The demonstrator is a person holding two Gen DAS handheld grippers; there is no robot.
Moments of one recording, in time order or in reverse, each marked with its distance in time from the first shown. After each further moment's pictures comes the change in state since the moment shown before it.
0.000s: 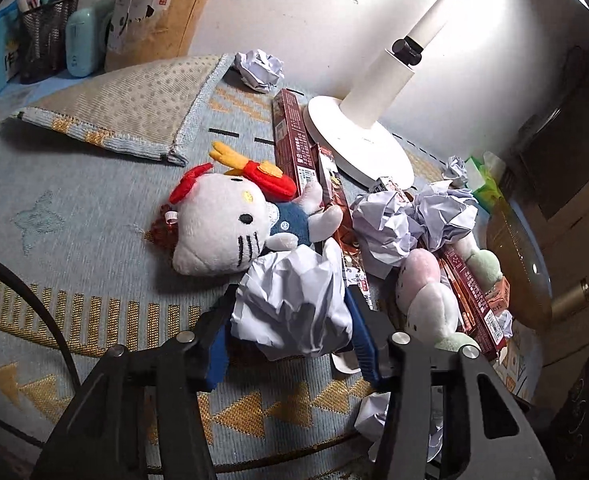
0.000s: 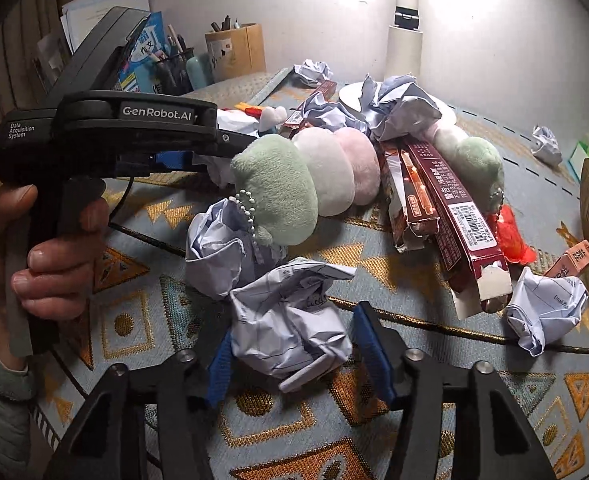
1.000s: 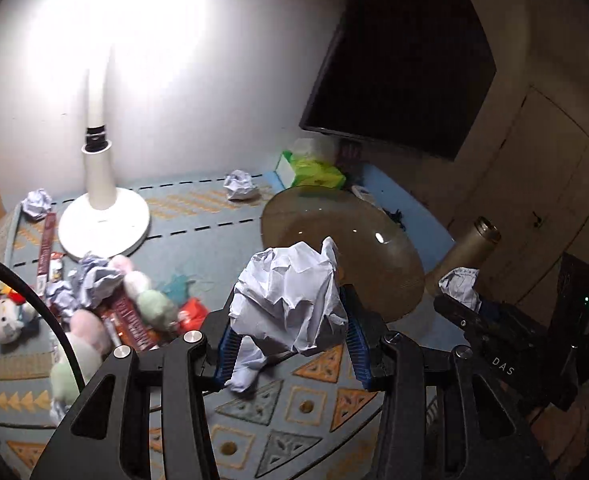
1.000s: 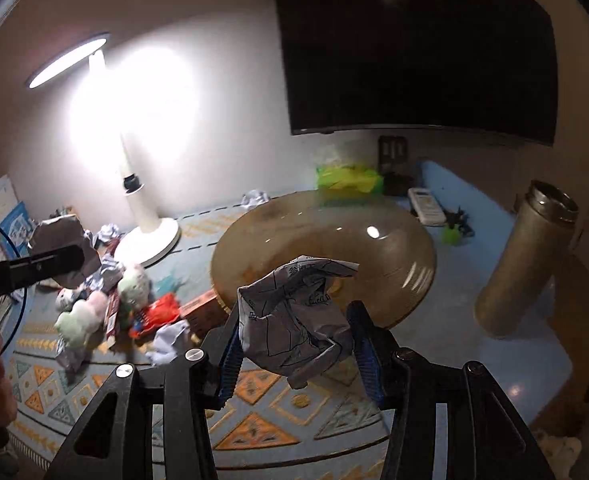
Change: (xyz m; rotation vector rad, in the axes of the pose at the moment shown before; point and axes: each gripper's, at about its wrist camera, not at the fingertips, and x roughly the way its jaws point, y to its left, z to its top) left arm -0.037 -0.298 -0.026 0.398 -0.081 -0.191; right arm -0.223 -0.233 -0.050 0.422 -0.313 -0.372
